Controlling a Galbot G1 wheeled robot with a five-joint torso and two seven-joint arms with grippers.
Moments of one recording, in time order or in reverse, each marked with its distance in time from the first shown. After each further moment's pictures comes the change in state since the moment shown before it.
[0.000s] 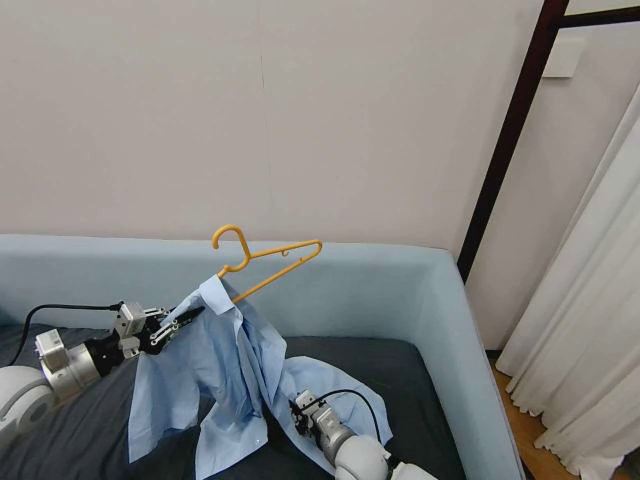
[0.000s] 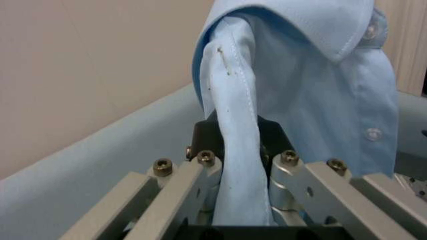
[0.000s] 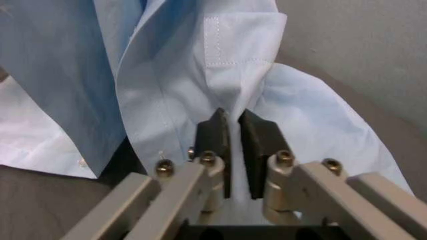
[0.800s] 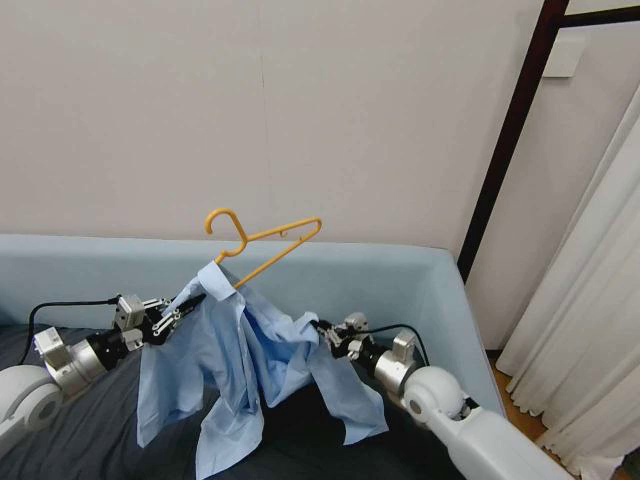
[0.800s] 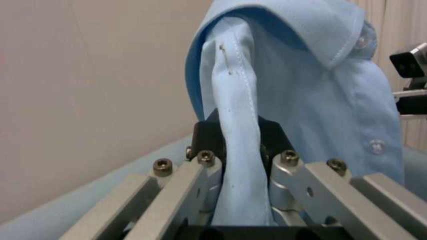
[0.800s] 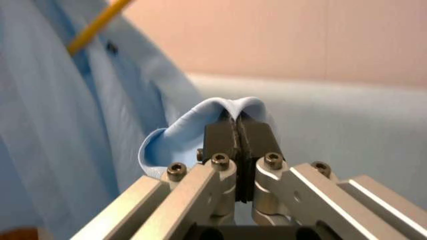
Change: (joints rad) left arm -0.090 -0.044 0.025 -0.030 -0.084 -0.051 -0.035; right arm 0.053 -0.217 0.406 0.305 0.449 0.163 -0.430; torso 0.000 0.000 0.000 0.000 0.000
